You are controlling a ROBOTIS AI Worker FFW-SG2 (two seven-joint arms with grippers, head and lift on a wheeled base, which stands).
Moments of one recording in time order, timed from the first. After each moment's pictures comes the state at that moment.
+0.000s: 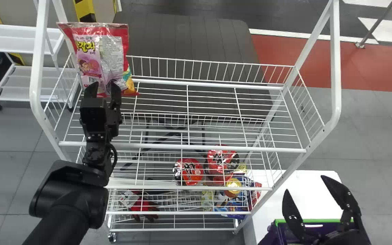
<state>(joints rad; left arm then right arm) -0.23 0.00 -0.20 -0.88 -0.04 -0.42 0.31 0.54 -0.13 -0.24 -1.32 -0.12 -1.02 0.51</state>
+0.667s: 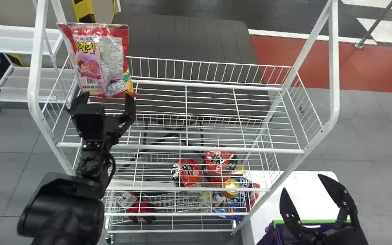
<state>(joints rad) 0.00 0.00 -0.16 -1.32 -0.04 -0.20 0.21 0.55 -0.13 -0.24 -1.37 -0.12 -0.95 0.51</state>
